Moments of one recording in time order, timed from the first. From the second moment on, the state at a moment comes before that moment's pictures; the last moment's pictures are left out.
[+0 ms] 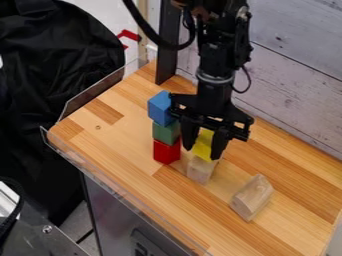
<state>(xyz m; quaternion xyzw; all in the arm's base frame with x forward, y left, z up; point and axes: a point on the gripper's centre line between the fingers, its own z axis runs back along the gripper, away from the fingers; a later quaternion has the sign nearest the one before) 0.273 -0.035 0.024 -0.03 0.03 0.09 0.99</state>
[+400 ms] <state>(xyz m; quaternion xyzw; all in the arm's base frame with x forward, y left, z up) 0.270 -0.036 0.023 -0.04 0.03 0.09 0.99</state>
